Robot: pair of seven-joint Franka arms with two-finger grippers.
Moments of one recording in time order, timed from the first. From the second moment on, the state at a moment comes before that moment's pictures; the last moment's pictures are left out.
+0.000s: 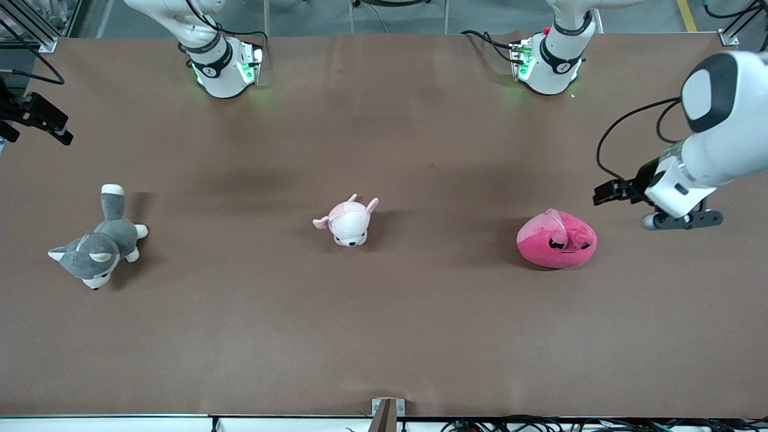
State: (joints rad) left arm -0.02 0.13 -0.06 -1.86 -0.12 1.89 -0.09; right arm -0.08 -0.22 -0.02 -1.80 -0.02 1.68 -0.03
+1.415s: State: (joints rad) left arm -0.02 0.33 -0.06 -1.83 -0.12 2.05 -0.09; right arm -0.08 -0.22 -0.02 -1.81 -0.02 1.68 -0.03
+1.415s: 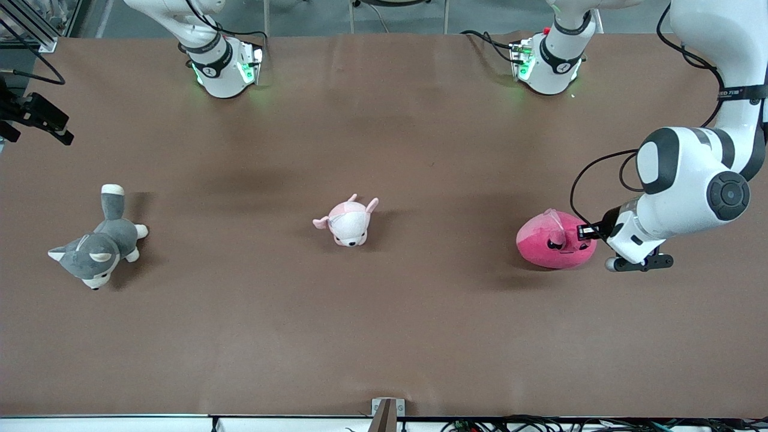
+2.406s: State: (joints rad) left arm -0.03 0.16 -0.27 -1.64 -0.29 1.76 -0.27; right arm -0.05 -0.21 -0.01 -1.81 0.13 1.69 0.02
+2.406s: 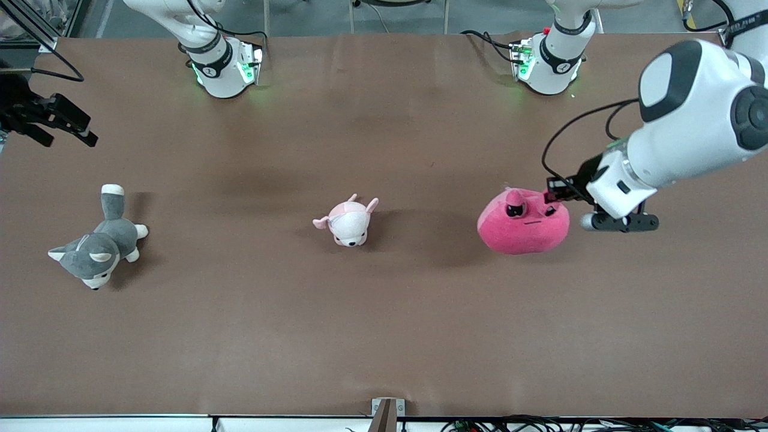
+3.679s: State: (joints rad) left arm -0.43 0.39 -0.36 -1.34 -0.52 2.26 -1.17; right arm 0.12 -0.02 -0.01 -1.70 0.60 1.71 0.15
